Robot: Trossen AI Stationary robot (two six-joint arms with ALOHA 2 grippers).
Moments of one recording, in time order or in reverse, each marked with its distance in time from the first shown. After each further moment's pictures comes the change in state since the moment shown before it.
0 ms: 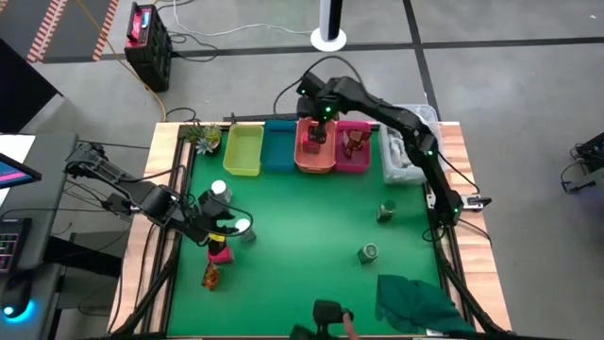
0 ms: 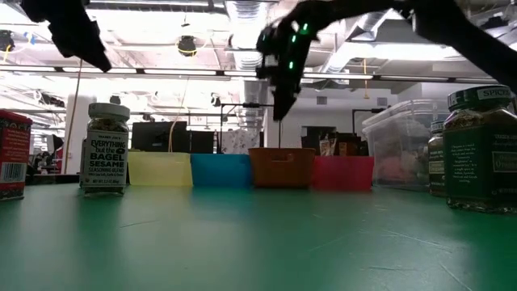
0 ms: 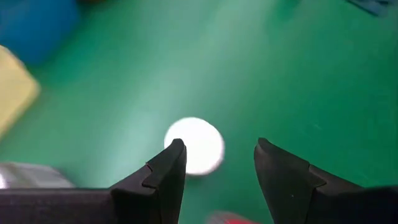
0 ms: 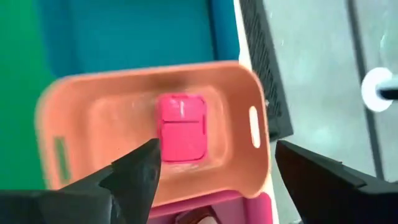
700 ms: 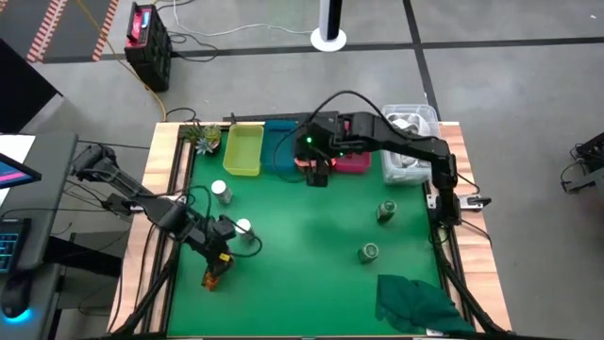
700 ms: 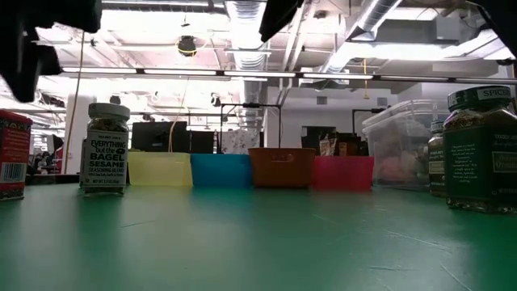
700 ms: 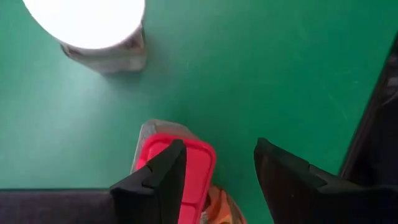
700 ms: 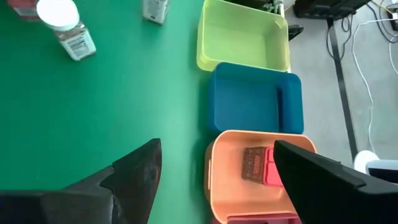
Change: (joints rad) left arm -0.055 0.203 0.000 0.000 0.341 -0.270; right arm 0.400 -0.218 0.000 -0.053 0.107 0.159
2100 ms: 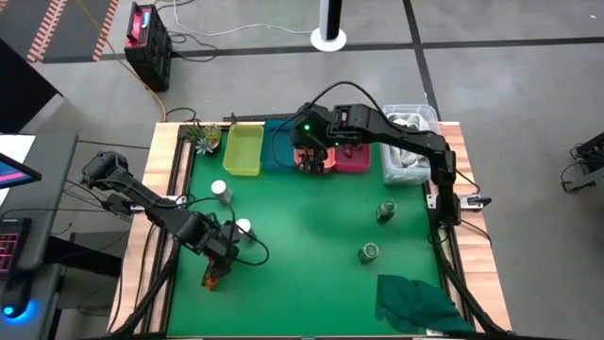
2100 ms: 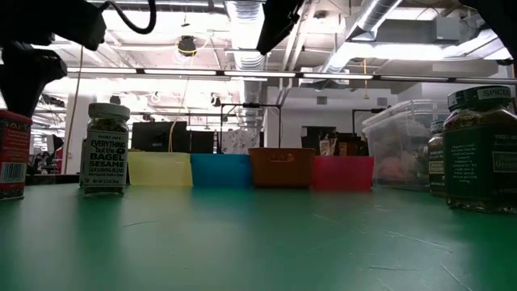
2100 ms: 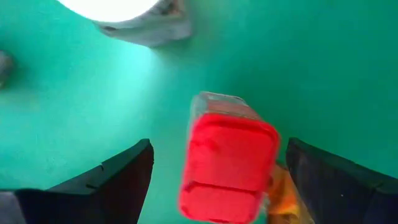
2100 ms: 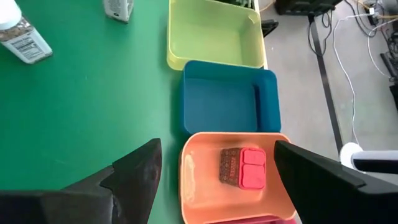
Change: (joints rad) left arm 0.009 0.193 0.116 -0.243 0.017 0.124; right arm -0.077 0.002 -0.051 0.091 0.008 -0.050
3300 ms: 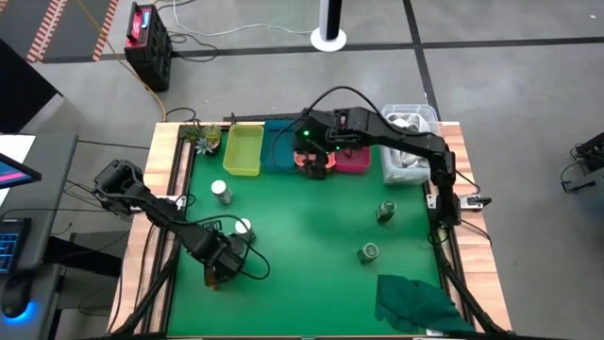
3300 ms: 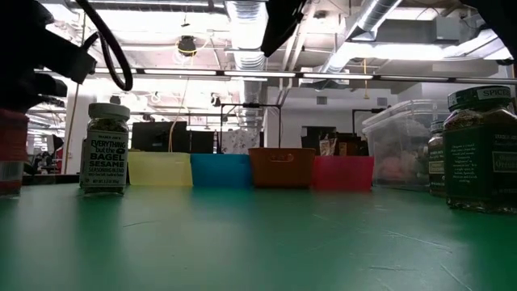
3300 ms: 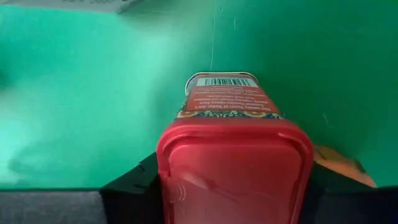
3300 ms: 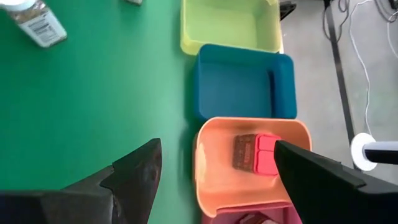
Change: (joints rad) left arm -0.035 0.181 0.010 -0.027 0.054 0.129; right arm 0.018 0.002 0.000 -0.075 -0.011 0.039
